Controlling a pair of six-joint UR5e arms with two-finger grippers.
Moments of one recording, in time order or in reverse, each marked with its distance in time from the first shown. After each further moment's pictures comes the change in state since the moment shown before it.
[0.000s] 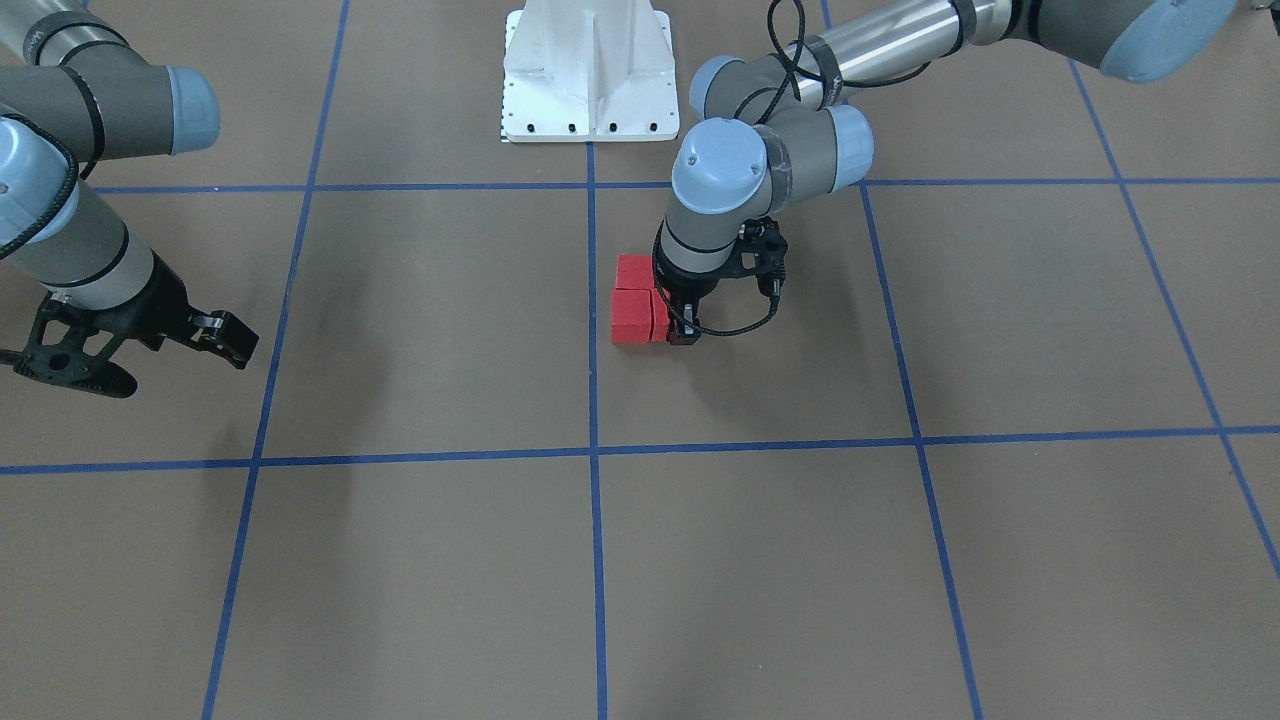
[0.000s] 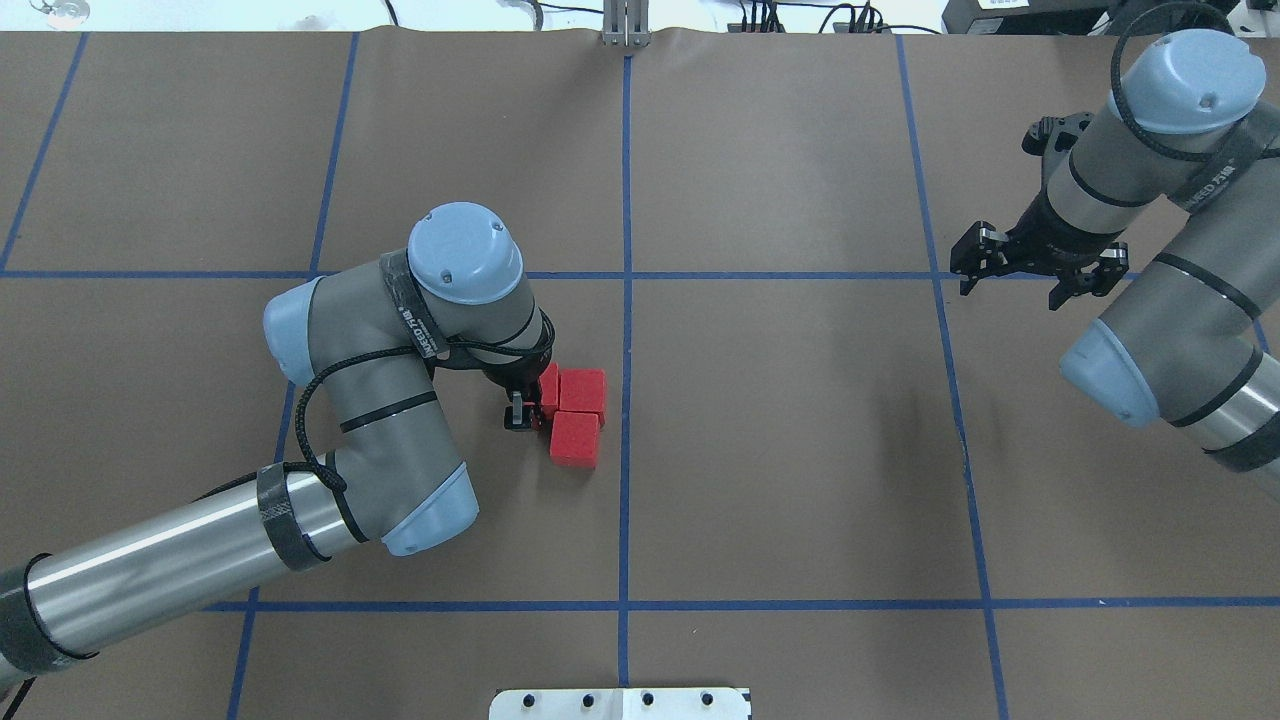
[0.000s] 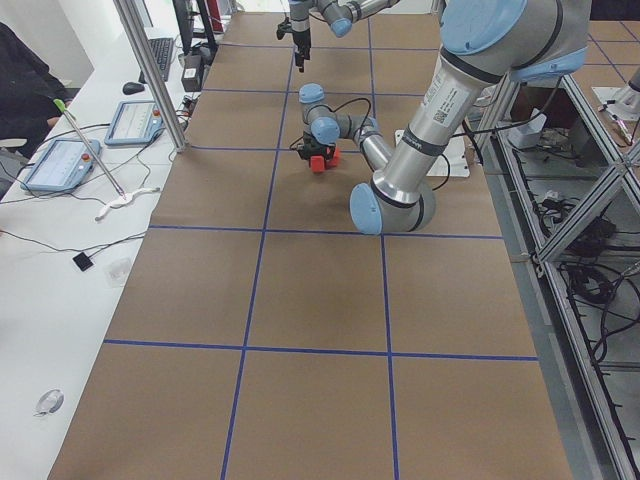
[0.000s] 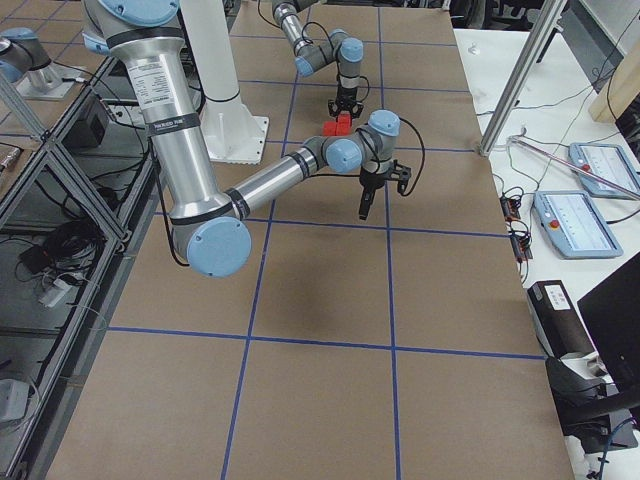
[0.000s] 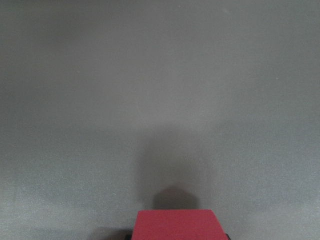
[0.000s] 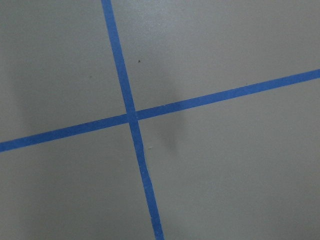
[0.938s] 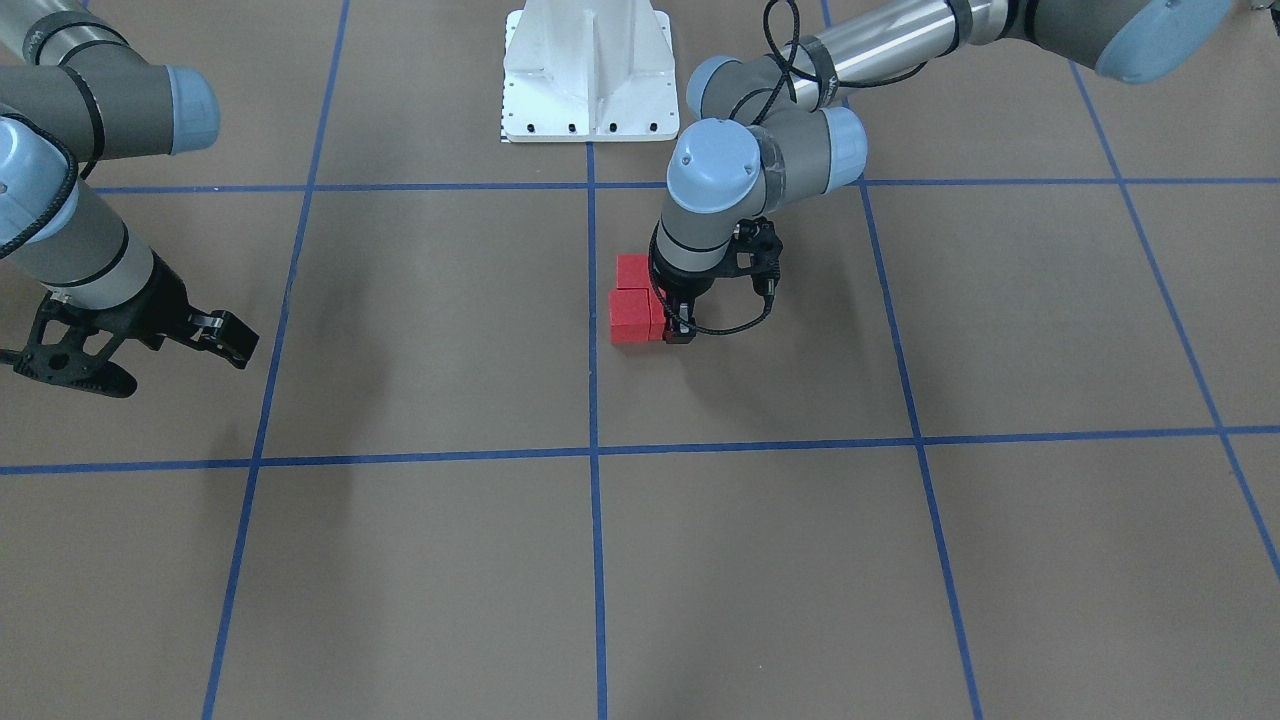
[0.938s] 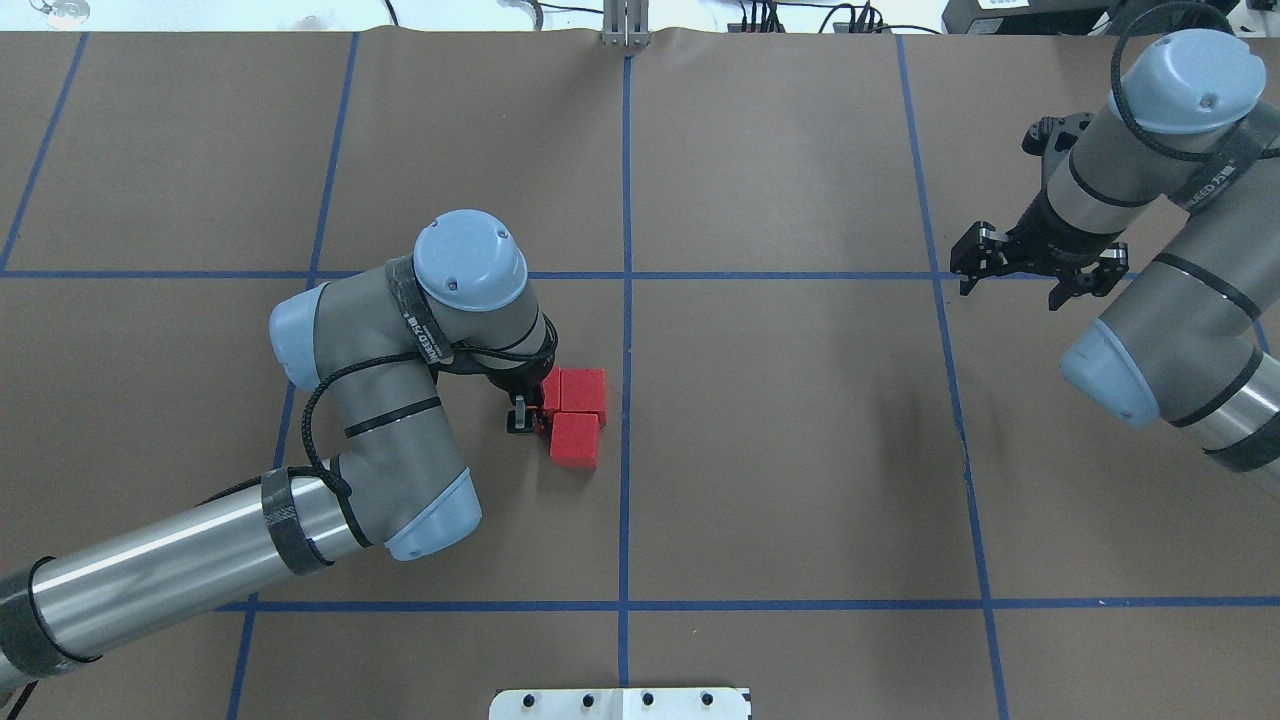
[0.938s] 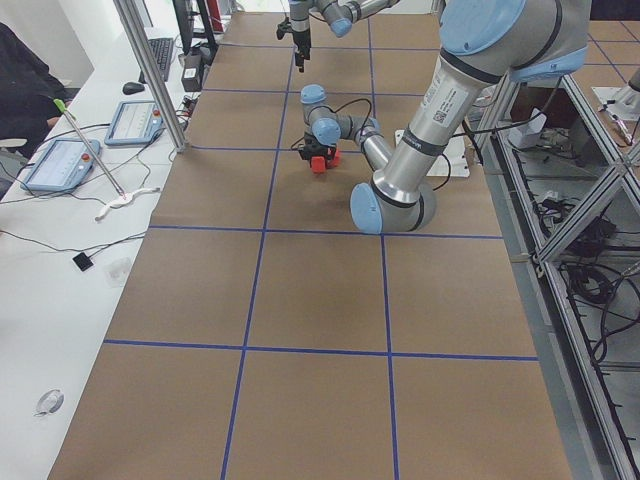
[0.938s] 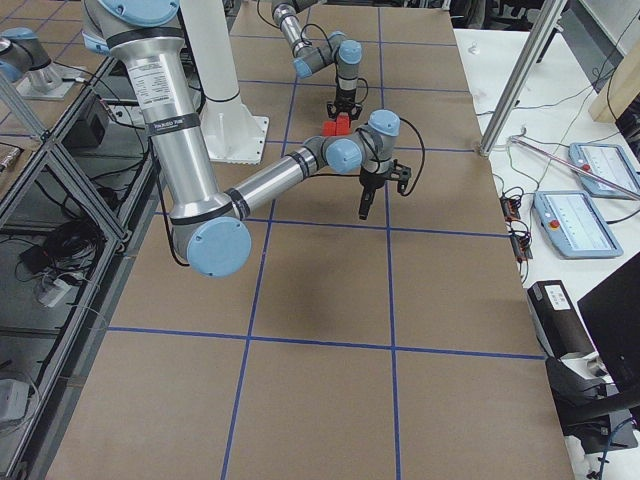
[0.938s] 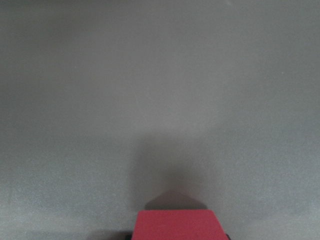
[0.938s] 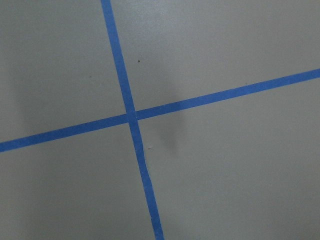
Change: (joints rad) left arm 0.012 -0.001 0.006 -0.012 0.007 0.003; right arm 0.001 0.000 0.001 -0.001 0.001 0.002
